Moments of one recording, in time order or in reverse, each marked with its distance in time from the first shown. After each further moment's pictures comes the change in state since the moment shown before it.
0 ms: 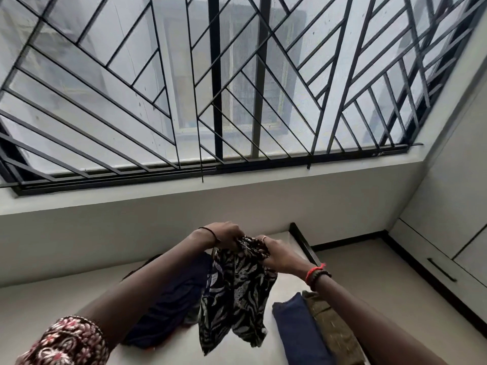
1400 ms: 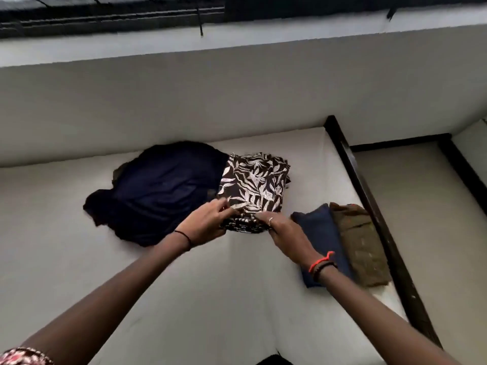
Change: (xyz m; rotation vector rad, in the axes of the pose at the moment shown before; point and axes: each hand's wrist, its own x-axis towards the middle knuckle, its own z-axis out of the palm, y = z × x) left_hand 0.061 -0.101 0.294 -0.113 0.335 0.162; right_hand 0.051 0.171 0.233 0.018 0.037 -0.097
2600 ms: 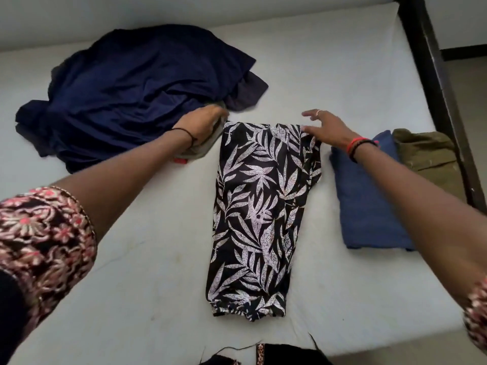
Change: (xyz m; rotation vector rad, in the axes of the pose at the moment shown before) left_hand 0.055 -0.168 0.186 -0.087 -0.199 -0.456; right_hand 0.125 0.208 0.125 0.013 -0.265 0.422
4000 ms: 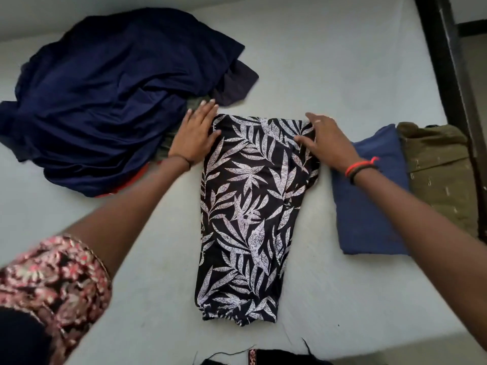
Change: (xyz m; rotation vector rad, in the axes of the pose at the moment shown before) left_hand -0.001 0.004 0.058 0.054 0.113 -0.035; right_hand -0.015 0.031 0.027 -0.146 0.088 -0.094
